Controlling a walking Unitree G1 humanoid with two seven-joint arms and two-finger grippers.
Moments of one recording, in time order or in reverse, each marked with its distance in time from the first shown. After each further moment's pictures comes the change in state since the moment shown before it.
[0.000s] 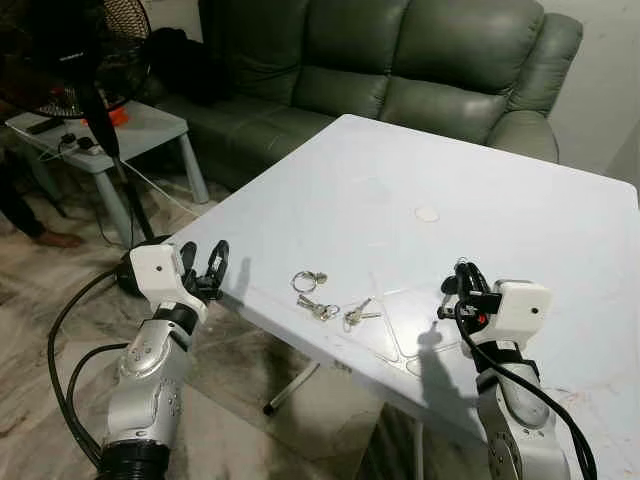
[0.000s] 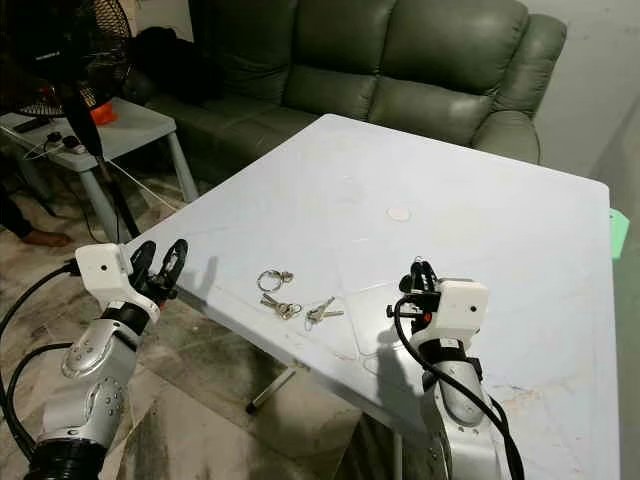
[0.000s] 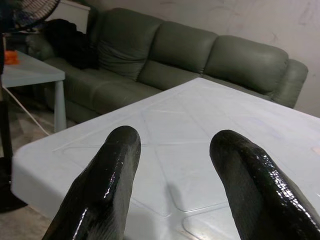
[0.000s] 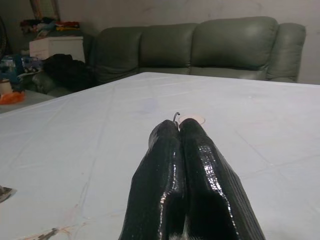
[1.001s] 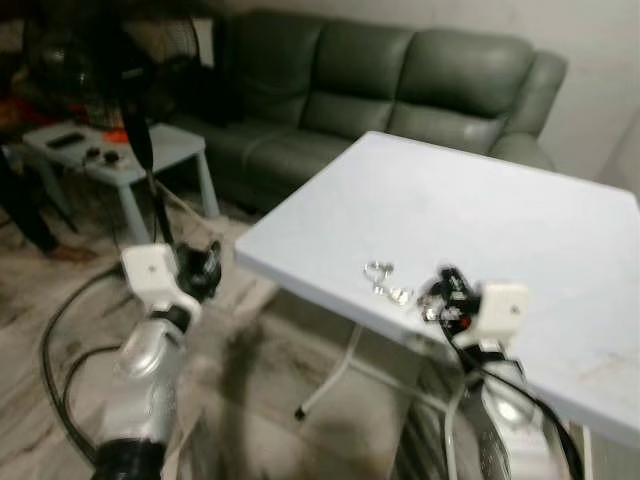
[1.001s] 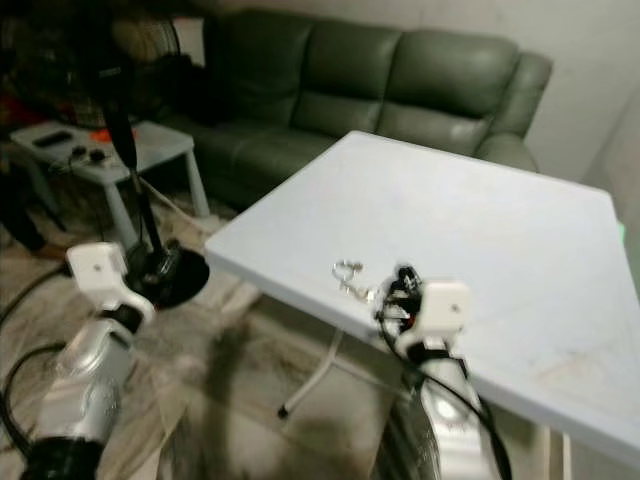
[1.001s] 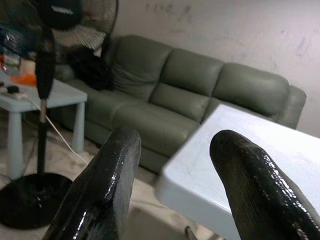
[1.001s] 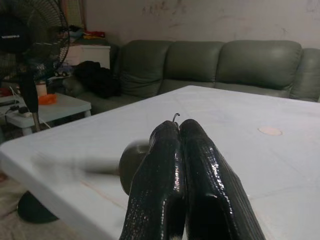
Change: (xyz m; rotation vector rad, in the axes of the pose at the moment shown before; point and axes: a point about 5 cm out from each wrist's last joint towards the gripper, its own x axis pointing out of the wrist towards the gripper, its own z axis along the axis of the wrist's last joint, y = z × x) left arm 0.000 0.012 0.003 0.006 -0.024 0.039; right arm 0.002 0.016 -0.004 -0.011 0.024 0.082
